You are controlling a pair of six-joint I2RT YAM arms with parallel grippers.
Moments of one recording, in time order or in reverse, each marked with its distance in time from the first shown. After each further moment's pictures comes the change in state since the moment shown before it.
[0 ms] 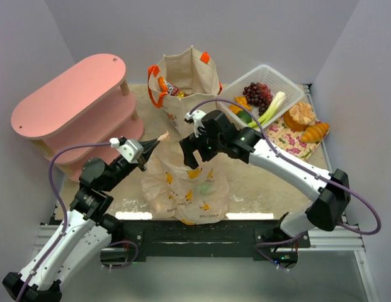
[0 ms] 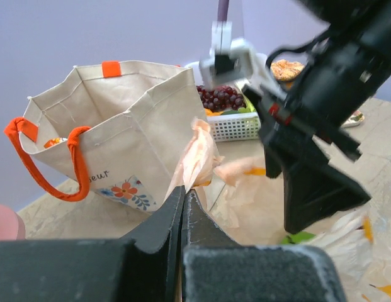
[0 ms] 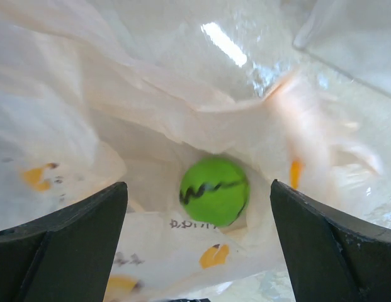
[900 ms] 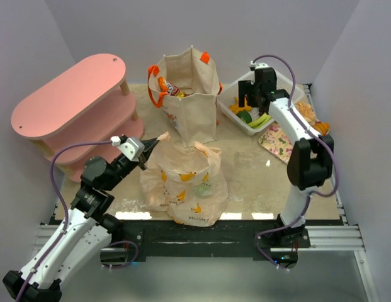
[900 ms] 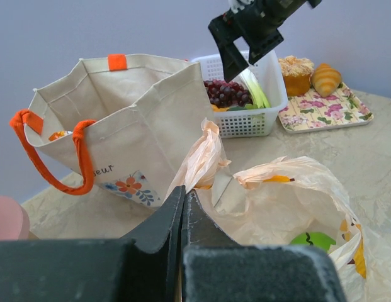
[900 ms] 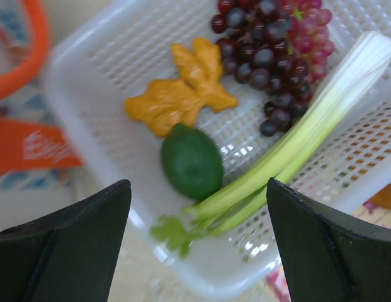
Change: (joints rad) left arm 0.000 0.013 0.000 0.000 -0.028 0.000; right arm -0.623 0.310 0.288 0.161 0.256 -0.097
